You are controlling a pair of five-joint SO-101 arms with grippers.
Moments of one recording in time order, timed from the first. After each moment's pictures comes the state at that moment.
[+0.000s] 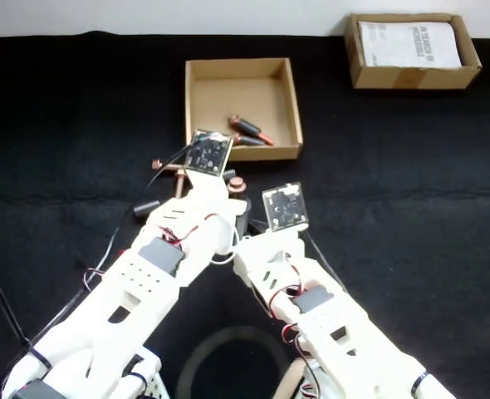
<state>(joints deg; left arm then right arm) 24.5 -37.3 60.1 21.1 18.8 -37.5 -41.4 82.0 -1.4 -13.5</state>
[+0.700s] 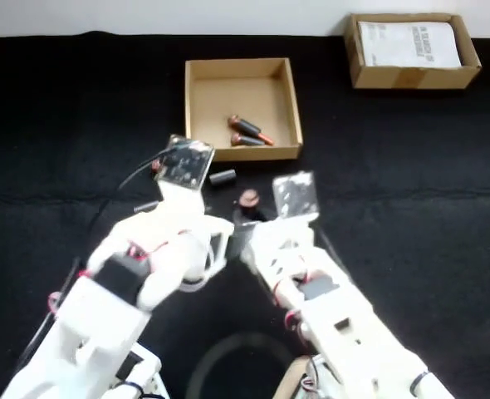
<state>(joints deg) 26.6 -59.3 48.7 64.9 11.4 -30.9 -39.5 75.1 2.5 -13.3</state>
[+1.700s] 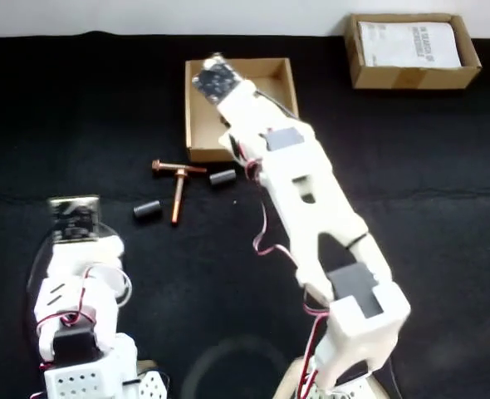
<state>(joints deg) -18.3 -103.3 90.3 51.6 2.0 -28.0 14.6 -6.0 41.1 34.6</state>
